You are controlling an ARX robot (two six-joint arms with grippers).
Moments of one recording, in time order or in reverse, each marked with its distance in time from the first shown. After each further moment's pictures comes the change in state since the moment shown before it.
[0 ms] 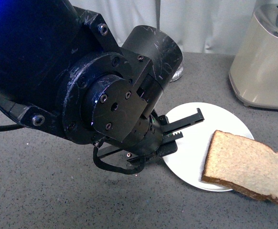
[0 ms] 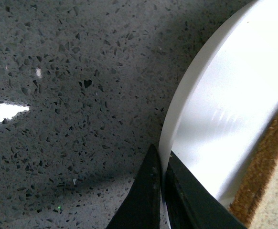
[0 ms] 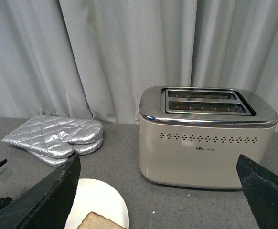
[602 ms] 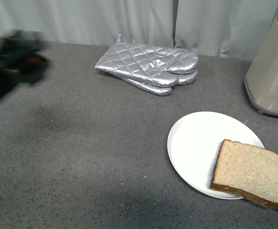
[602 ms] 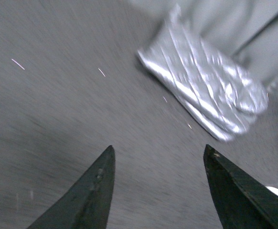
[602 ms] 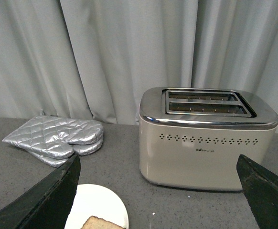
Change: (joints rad) left arm 0.551 -0.512 -0.693 0.851 -0.090 0.391; right arm 0.000 0.000 0.000 0.000 0.000 0.000
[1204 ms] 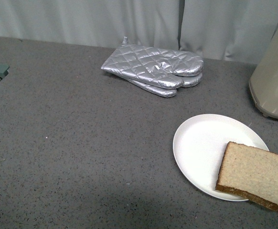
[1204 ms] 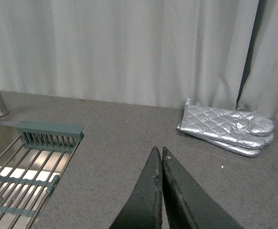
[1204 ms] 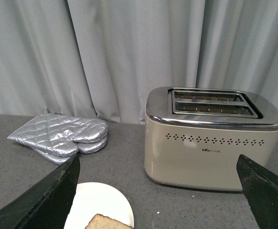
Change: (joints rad) left arm 0.124 -1.664 -0.414 -0.906 0.008 0.411; right arm 0.000 0.000 0.000 -0.002 -0.001 0.000
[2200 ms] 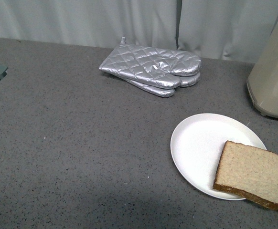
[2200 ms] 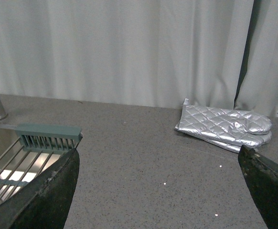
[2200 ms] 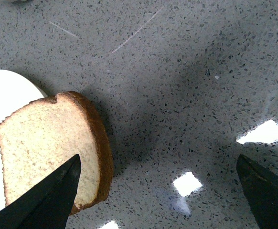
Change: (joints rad) left arm 0.000 -0.001 0.000 0.000 0.002 0.004; right arm -0.014 1.399 0.108 0.351 0.113 0.801
